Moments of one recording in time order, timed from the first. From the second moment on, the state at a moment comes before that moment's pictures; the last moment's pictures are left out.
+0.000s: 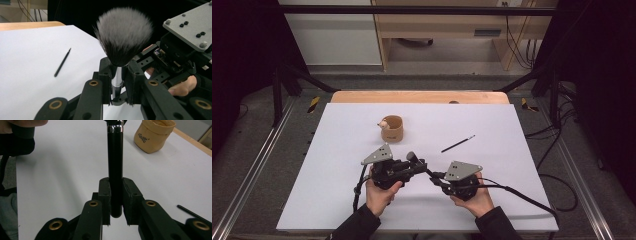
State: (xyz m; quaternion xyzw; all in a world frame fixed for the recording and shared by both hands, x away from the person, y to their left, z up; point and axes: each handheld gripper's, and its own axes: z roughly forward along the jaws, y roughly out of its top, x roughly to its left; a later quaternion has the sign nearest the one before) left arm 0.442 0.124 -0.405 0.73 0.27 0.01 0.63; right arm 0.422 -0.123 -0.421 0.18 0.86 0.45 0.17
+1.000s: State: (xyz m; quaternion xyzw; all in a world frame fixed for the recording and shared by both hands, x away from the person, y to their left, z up) left arm 0.445 0.157 -0.392 0.73 0.31 0.07 0.60; right arm 0.428 -0.157 -0.401 0.31 0.79 0.48 0.21
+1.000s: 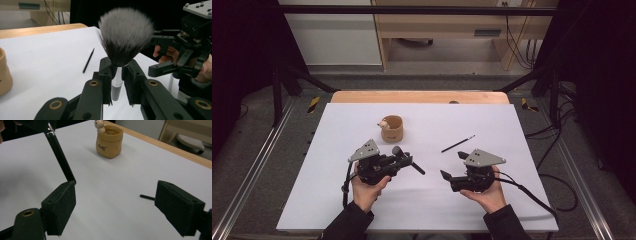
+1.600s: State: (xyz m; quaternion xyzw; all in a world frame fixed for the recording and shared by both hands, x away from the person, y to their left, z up) left arm 0.448 0.178 -0.383 0.73 0.34 0.09 0.59; right arm 0.431 -0.182 -0.394 0.36 0.76 0.49 0.23
